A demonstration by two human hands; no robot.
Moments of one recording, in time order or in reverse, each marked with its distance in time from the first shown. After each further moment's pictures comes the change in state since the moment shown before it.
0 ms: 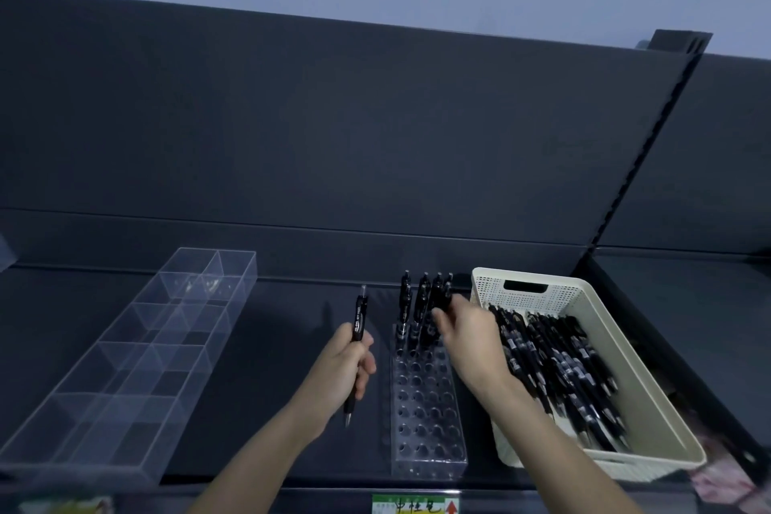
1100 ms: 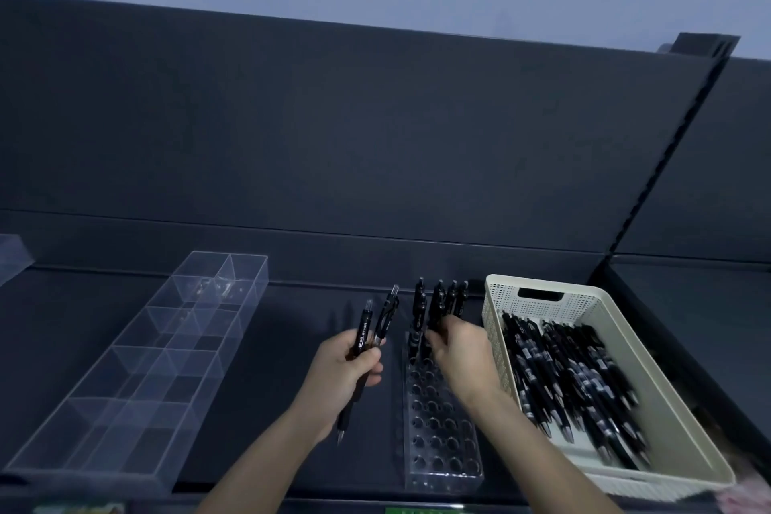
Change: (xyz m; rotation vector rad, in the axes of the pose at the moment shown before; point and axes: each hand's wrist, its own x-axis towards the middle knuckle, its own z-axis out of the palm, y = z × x) left_hand 0.002 0.000 -0.012 -0.102 0.074 0.056; right_hand -0.001 -0.010 0.023 -0.010 -0.103 0.108
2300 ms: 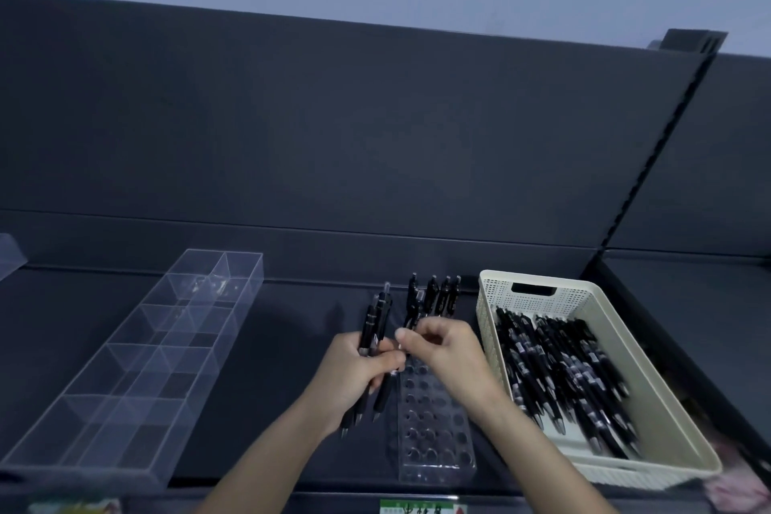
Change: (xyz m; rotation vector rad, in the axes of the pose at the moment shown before) left_hand 0.001 0.003 0.013 0.056 -0.073 0.019; right_hand -0.026 -0.019 -0.022 0.575 -0.196 -0.041
